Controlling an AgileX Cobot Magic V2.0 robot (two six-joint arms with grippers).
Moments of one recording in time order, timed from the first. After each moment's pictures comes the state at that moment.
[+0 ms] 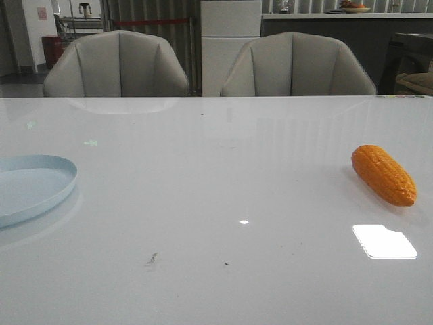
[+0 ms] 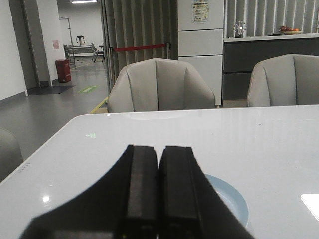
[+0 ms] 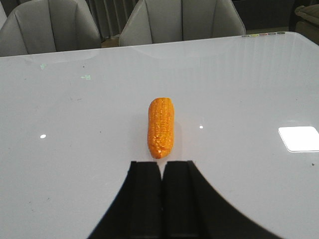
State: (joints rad) left arm -0.02 -0.01 0.01 0.01 0.00 0.07; right arm 0.06 -0.01 0.03 0.05 0.17 0.10
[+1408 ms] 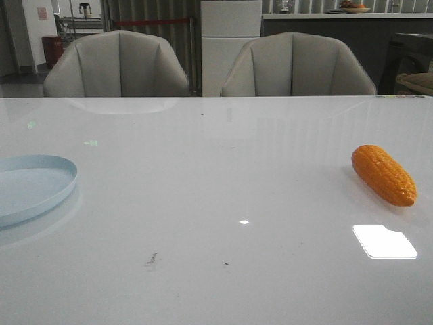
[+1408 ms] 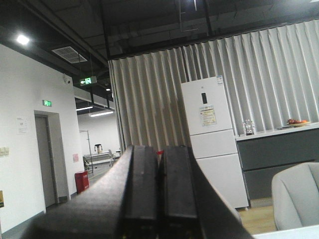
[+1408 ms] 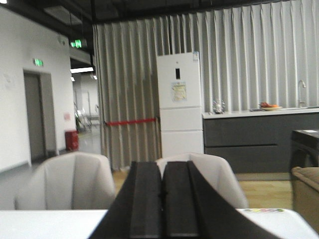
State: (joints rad) left arm -0.02 0.14 -0.42 0.14 -0.10 0.07; right arm 0.06 0.17 -0.51 -0.06 0.07 0.14
